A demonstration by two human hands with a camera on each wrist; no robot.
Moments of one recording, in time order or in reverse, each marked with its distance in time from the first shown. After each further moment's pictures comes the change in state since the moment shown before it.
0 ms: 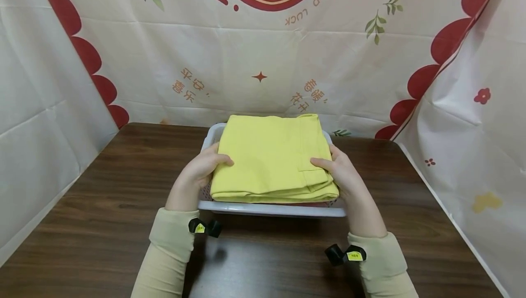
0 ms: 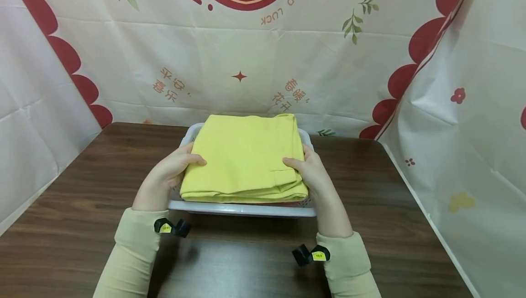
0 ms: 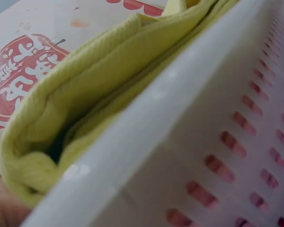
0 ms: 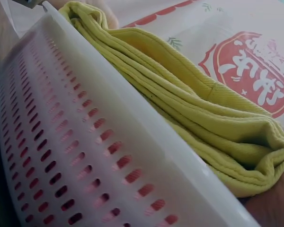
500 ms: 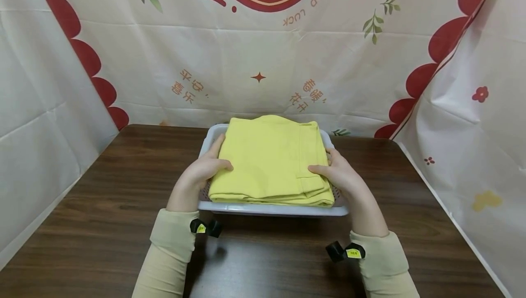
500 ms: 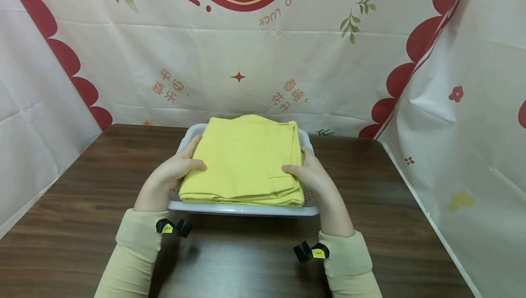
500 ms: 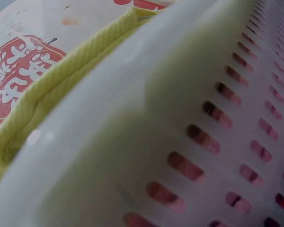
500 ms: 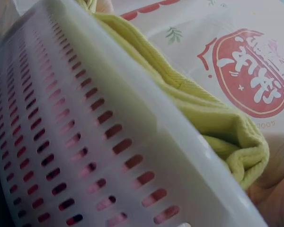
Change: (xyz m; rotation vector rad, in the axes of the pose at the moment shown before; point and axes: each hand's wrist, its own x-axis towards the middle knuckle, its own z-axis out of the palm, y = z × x) left_hand 0.002 -0.004 0.000 0.221 0.045 -0.002; right_hand 0.001 0.002 -0.009 -0.398 -0.014 0.079
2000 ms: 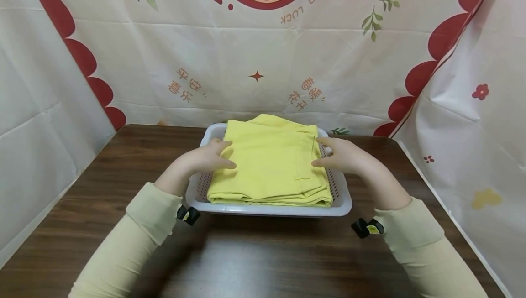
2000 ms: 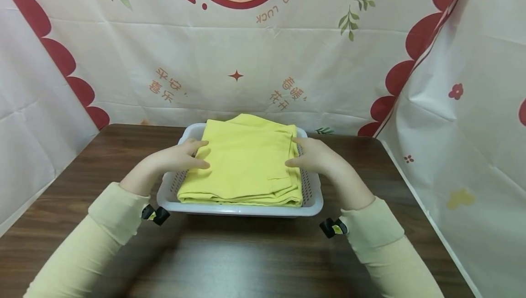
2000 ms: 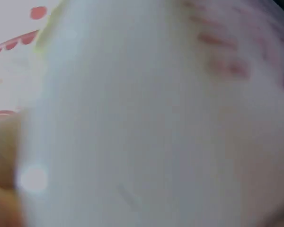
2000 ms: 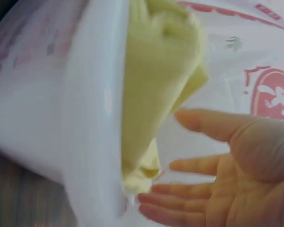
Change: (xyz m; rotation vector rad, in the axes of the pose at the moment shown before) left_hand 0.007 0.037 -0.011 0.801 -0.170 -0.015; right_hand 0.012 -0.036 -0.034 -0.713 -0.131 -0.133
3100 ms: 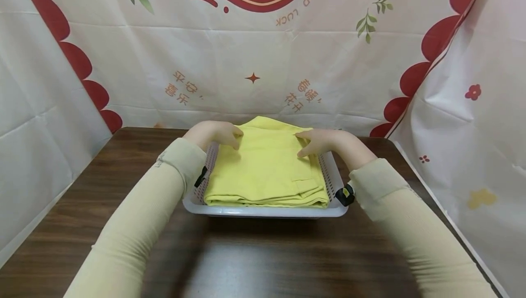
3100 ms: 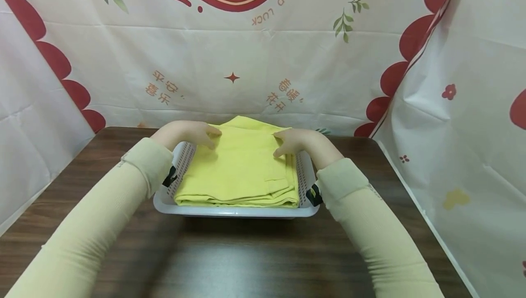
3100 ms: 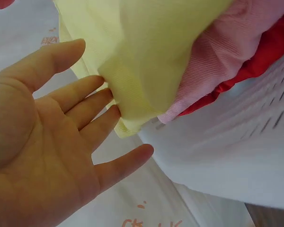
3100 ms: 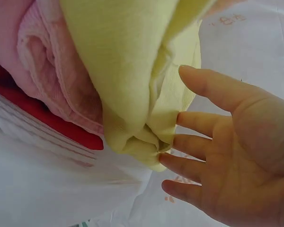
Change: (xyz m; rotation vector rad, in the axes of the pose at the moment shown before) left_hand 0.066 0.035 -0.038 0.349 -0.205 -0.011; right_hand 0.066 -0.006 -0.015 -0.157 -0.313 -0.006
